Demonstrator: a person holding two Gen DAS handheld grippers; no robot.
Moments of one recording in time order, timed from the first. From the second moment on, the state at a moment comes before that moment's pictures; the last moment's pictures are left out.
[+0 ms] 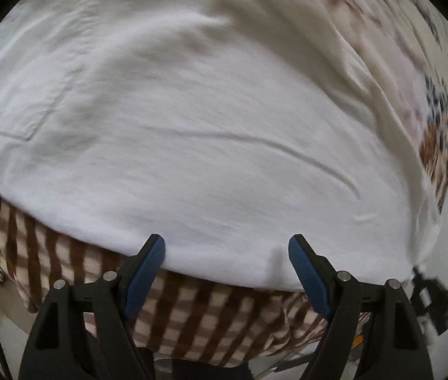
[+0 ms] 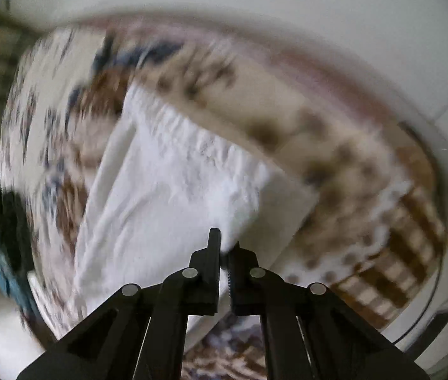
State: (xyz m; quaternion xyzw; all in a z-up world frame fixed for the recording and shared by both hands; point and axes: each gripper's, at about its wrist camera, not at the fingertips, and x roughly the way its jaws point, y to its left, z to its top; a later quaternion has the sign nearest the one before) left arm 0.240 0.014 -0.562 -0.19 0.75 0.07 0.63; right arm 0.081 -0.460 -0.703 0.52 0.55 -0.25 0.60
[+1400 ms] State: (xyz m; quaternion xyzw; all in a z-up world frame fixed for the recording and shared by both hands) left arm 0.207 0.351 -0.518 -0.32 0.61 0.19 0.70; right arm 0.086 -0.134 -0.680 0.53 0.58 -0.13 0.60
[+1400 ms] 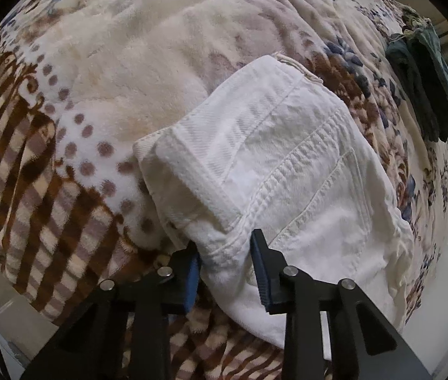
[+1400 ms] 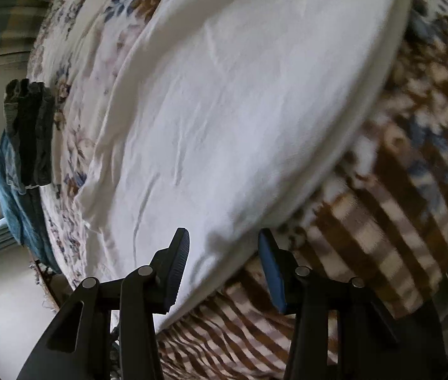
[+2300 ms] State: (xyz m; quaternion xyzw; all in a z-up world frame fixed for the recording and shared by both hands) left arm 0.192 0.348 -0.510 -0.29 0.63 0.20 0.69; right arm 0.086 -0.142 -0.702 0.53 0.61 -0.10 0.58
